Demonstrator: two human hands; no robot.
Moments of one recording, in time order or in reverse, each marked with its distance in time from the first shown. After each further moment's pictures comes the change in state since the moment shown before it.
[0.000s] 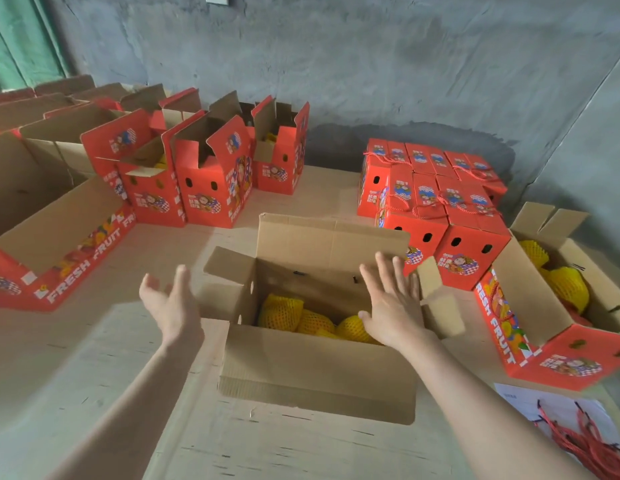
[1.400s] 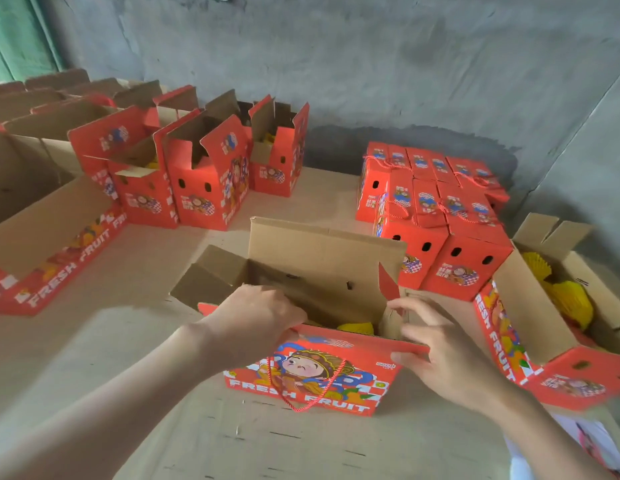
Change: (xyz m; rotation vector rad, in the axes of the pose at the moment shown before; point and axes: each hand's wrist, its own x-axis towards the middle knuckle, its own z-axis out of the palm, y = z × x) left_hand -0.069 0.050 0.047 1.352 -1.143 1.309; right_hand -0.065 0.049 -0.061 0.375 0.078 -0.374
